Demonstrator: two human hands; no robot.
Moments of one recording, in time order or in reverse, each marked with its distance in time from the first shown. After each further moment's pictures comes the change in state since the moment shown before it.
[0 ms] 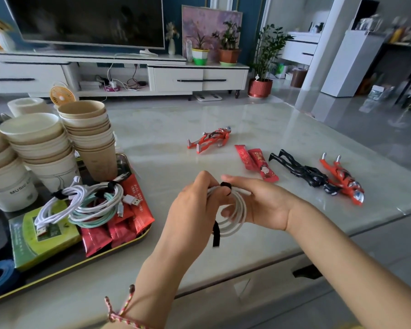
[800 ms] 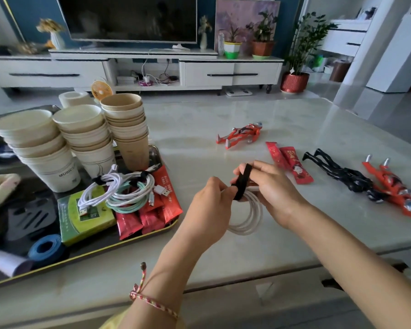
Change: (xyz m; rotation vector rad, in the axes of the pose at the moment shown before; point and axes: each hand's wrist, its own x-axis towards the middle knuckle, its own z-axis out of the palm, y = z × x) left_hand 0.006 -0.014 -0.008 0.063 -0.085 -0.381; right_hand 0.027 0.006 0.027 -0.217 0.384 -0.427
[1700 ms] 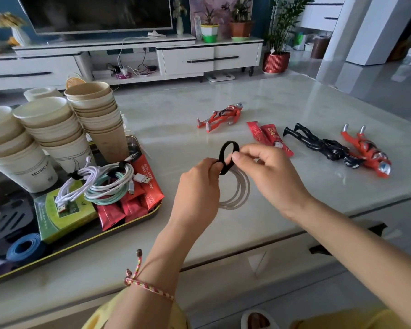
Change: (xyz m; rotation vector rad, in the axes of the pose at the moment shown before) left_hand -0.005 0.005 0.017 0.072 0.143 0.186; right_hand -0.040 -0.003 -0.017 -0.372 0.102 -0.367
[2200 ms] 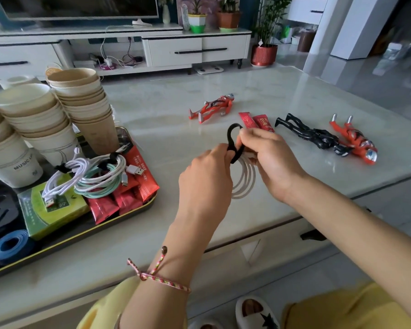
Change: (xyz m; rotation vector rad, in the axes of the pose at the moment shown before) left_hand -0.007 0.012 0.010 0.237 0.086 0.163; right_hand 0.009 0.002 0.002 0.321 0.095 0.270
